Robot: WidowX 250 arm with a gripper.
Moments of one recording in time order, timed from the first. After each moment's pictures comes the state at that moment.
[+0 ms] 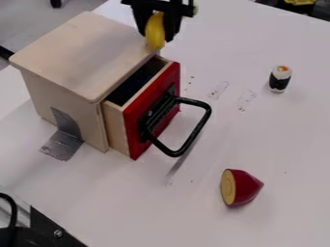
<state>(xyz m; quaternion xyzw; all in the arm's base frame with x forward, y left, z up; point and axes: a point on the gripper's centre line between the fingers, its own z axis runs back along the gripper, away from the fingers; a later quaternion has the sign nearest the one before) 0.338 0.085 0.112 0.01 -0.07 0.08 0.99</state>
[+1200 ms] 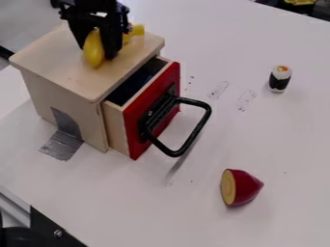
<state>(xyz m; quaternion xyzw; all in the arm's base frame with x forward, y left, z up) 0.273 0.127 0.109 0.01 -0.05 0.07 1.00</state>
